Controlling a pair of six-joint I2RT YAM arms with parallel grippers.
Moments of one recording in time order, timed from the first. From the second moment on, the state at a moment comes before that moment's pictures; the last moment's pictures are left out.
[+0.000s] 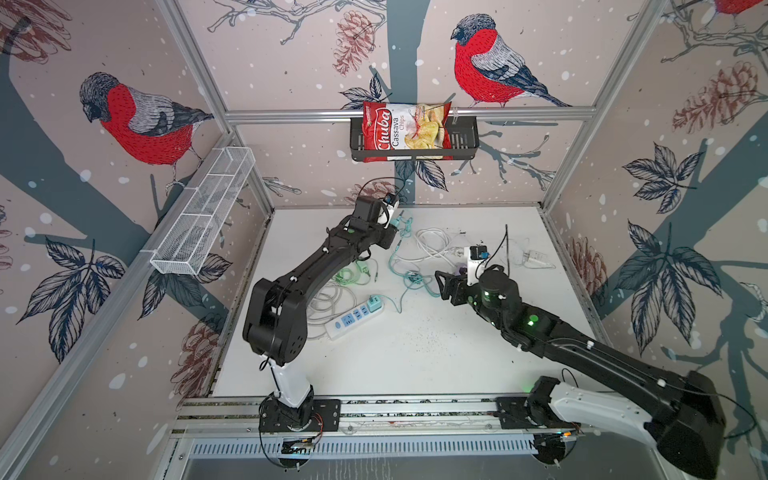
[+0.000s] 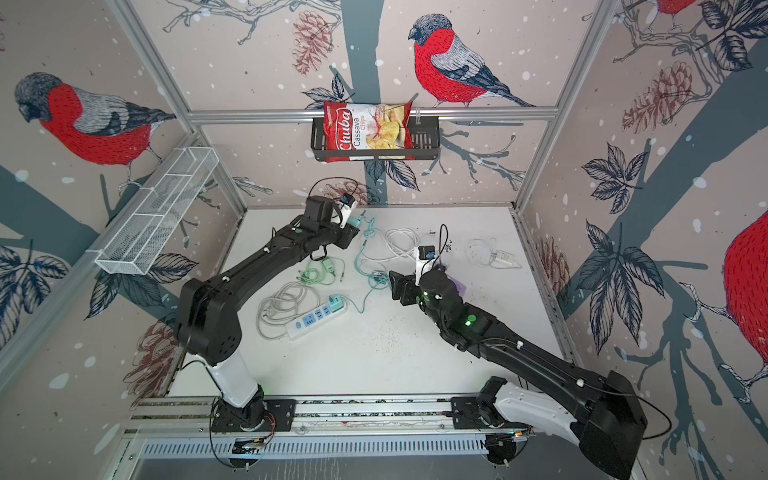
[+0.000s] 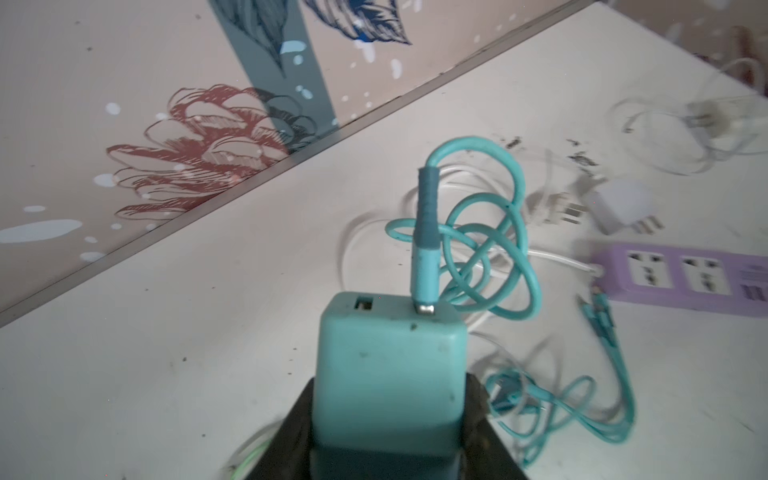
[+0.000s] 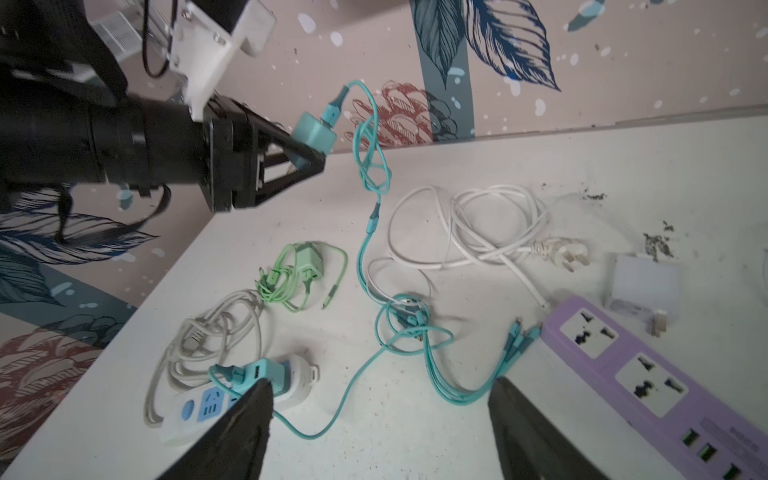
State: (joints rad) left arm -0.47 1.72 1.41 -0.29 0.10 0.12; right arm 0.84 1.00 0.71 -0.05 0.25 0.42
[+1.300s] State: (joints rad) left arm -0.66 1.38 0.80 0.35 0.24 0.06; right arm 0.68 1.21 0.87 0.03 -0.37 0.45
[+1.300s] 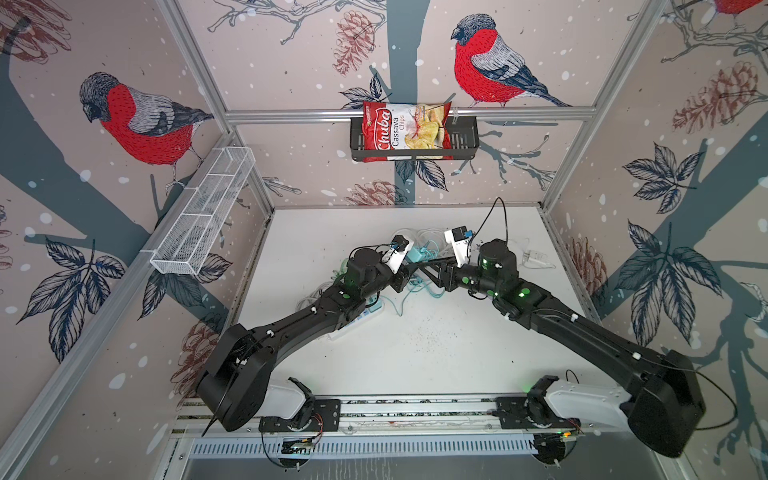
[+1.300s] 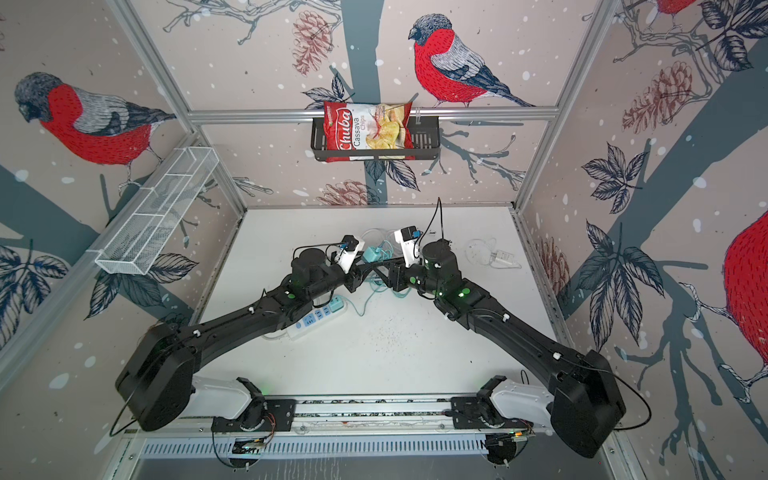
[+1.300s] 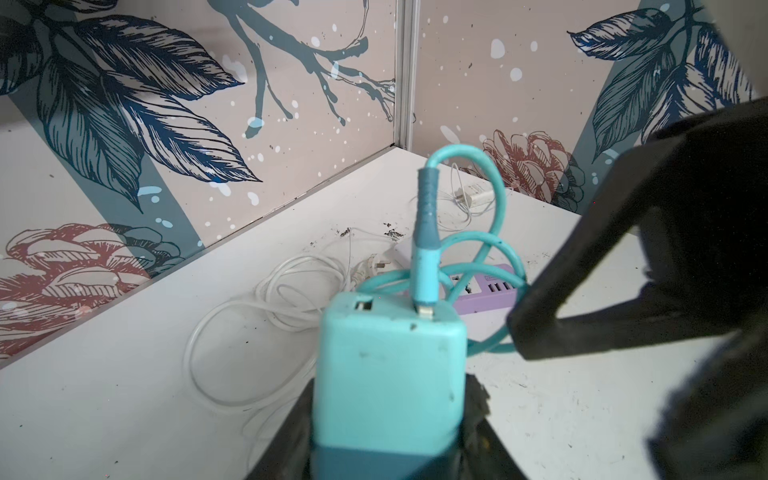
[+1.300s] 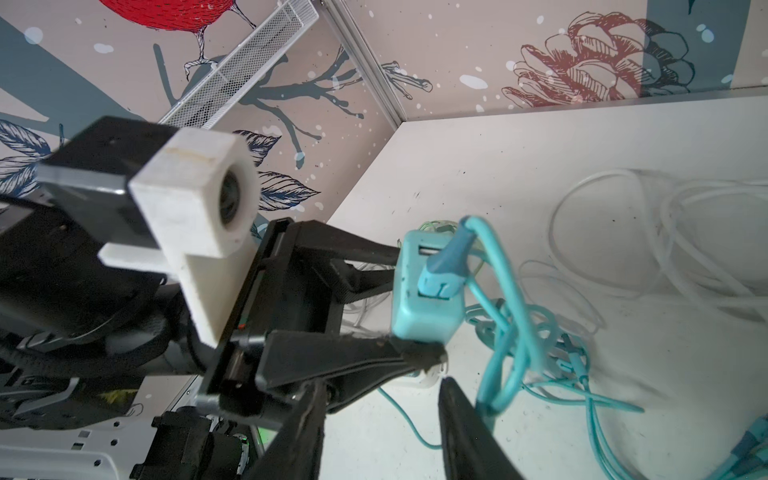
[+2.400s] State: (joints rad) left arm -0.67 1.35 0.77 0.35 0.26 0.06; right arm 0.67 1.36 0.95 0.09 -0.44 0.48
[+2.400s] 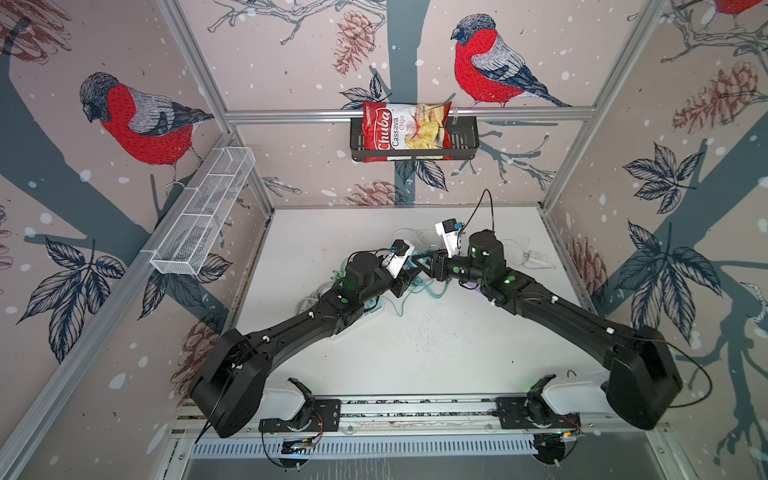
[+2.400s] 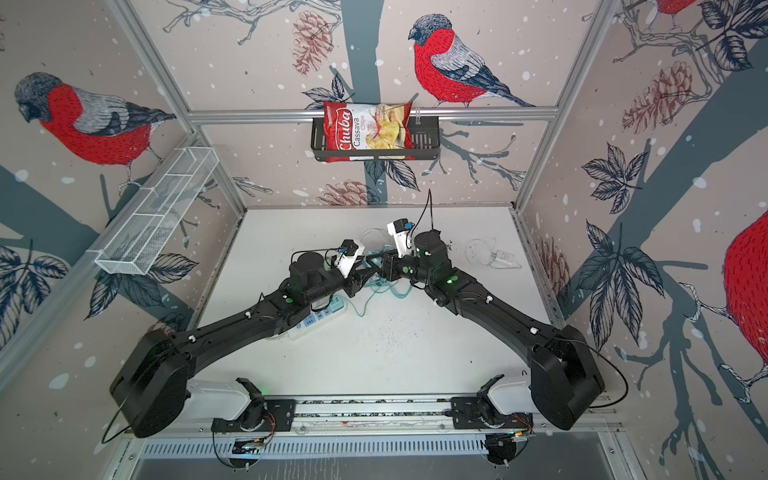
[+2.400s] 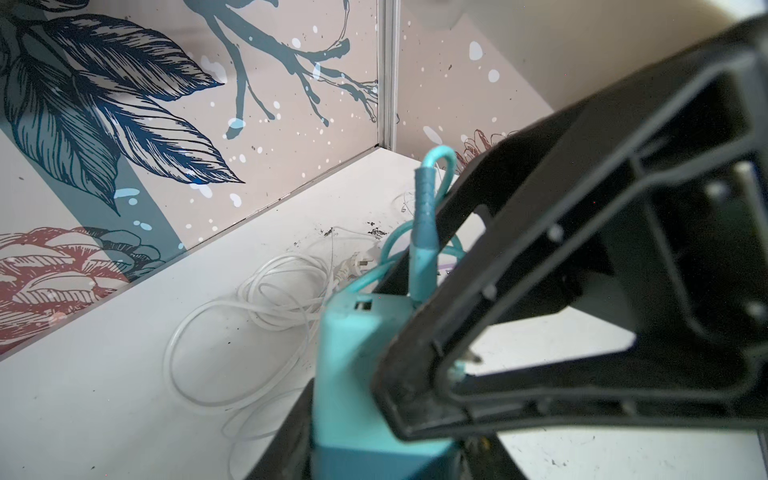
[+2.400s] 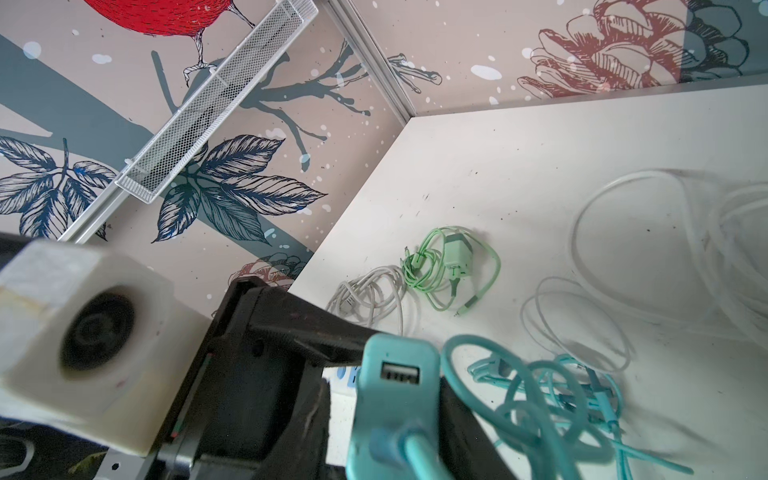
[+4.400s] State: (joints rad) left arm -0.49 0.61 0.42 -0.10 -0.58 -0.44; right arm 1.26 1.89 1.37 -0.12 0.32 0.37
